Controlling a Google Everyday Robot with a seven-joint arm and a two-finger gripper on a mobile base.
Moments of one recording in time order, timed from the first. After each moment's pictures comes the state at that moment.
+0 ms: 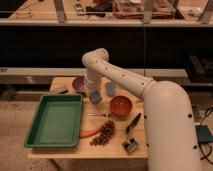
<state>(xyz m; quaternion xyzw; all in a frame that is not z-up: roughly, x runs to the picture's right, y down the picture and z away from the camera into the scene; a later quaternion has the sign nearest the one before) -0.076 0.019 0.859 -0.10 -0.33 -0.79 0.50</state>
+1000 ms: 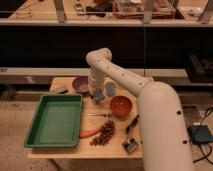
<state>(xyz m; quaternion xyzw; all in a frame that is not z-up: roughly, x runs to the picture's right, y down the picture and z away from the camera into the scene) -0.059 0.004 0.883 -0.11 -0.33 -0.77 0.53</state>
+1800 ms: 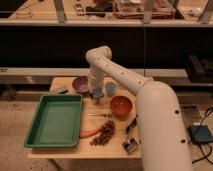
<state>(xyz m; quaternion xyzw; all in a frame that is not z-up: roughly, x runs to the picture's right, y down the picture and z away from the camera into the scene) -0.063 -0.005 0.885 -0.11 -0.33 -0.78 0.53</state>
